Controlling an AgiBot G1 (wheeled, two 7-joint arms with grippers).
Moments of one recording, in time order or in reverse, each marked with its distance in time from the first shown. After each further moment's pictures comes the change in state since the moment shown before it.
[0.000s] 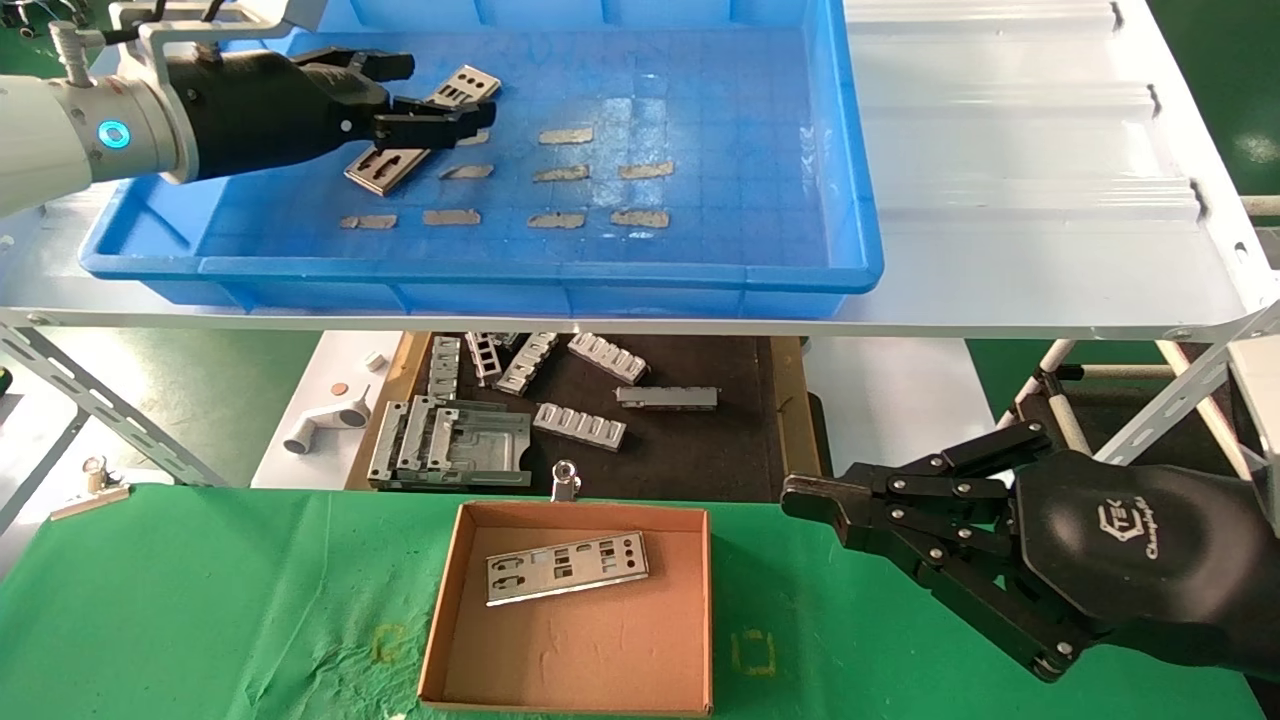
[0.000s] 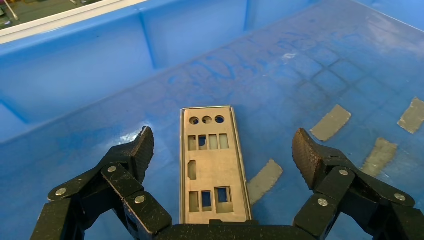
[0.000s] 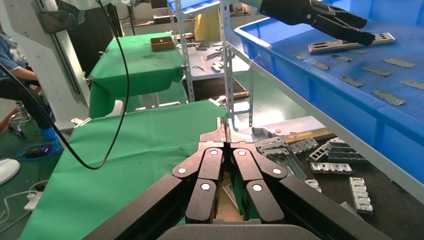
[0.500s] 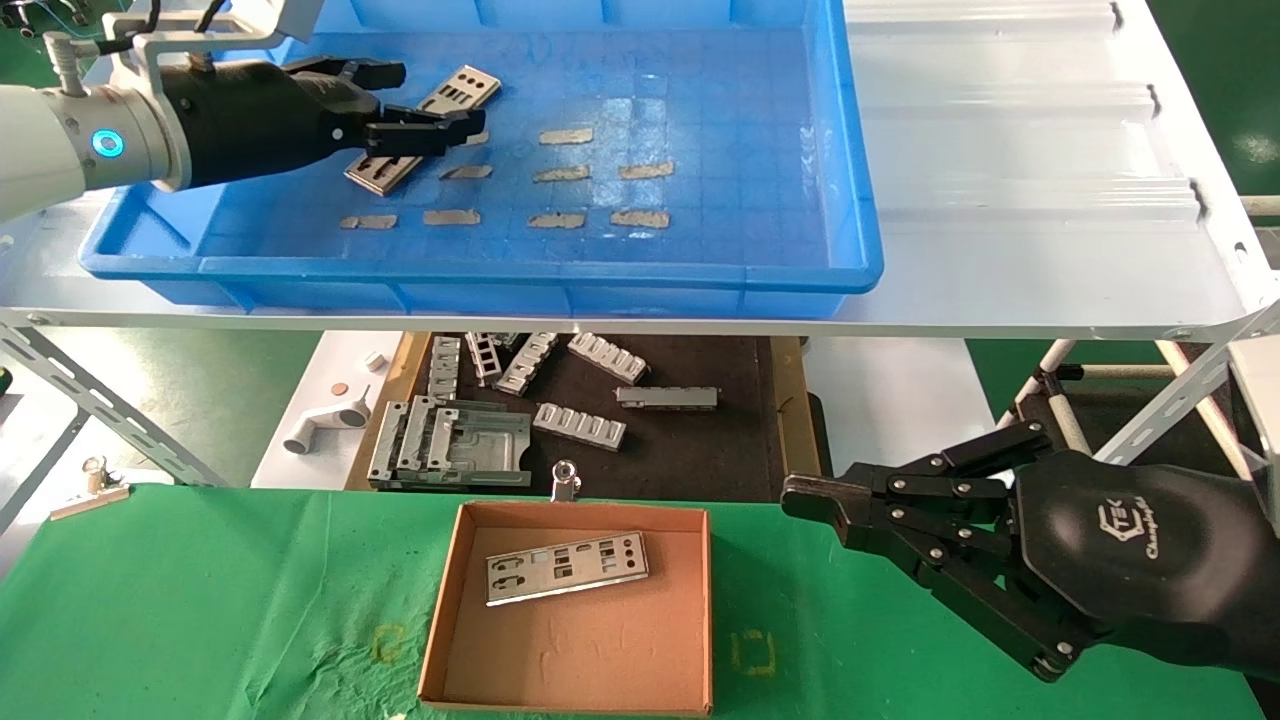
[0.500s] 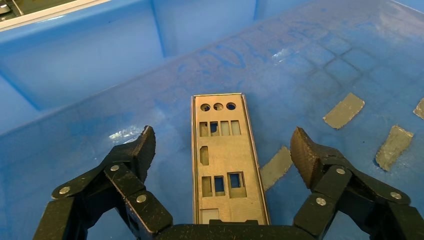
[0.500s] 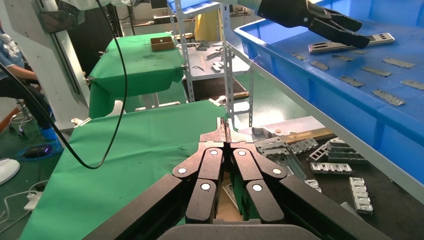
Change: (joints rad) left arm -0.011 0.002 0.003 0.041 0.005 -0.008 0.032; right arm 0.000 0.000 0.000 0.000 0.000 0.000 0.000
